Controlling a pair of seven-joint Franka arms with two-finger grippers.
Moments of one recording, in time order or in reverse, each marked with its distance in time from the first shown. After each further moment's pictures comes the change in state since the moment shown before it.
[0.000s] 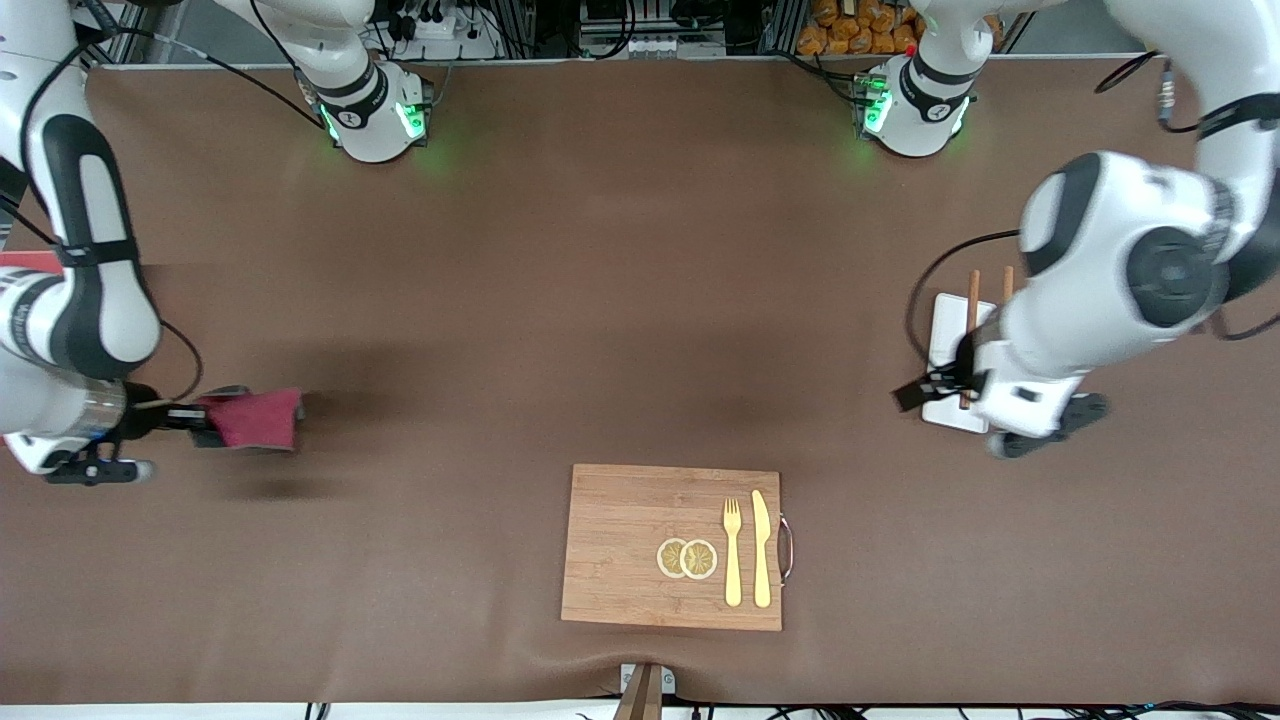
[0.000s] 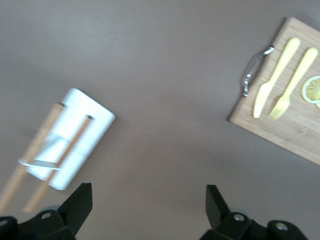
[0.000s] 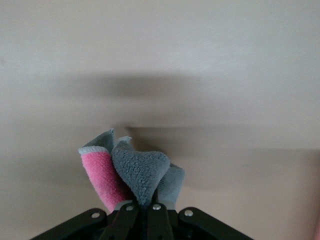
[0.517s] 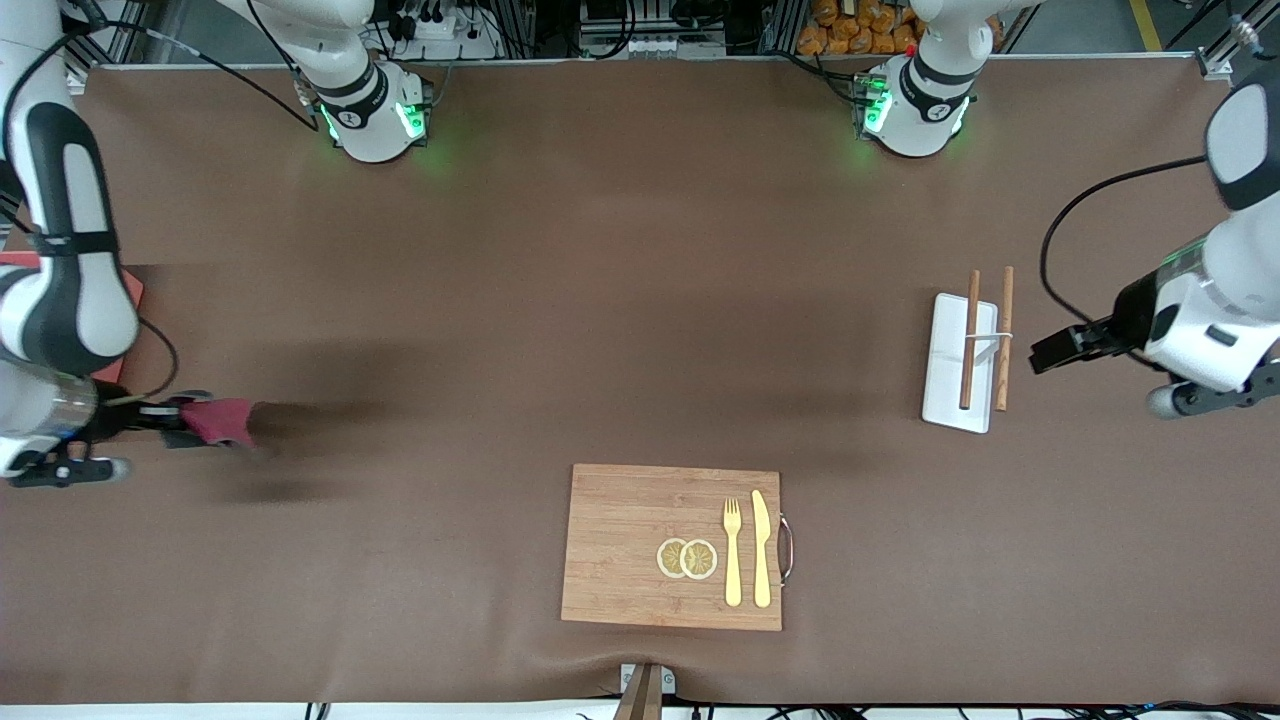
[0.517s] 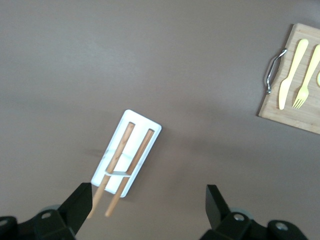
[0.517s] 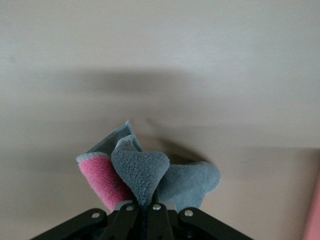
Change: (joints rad) left arm 0.138 -0.130 0.000 0.012 0.000 -0.109 0.289; right arm 0.044 -0.003 0.033 0.010 -0.008 -0.051 0.106
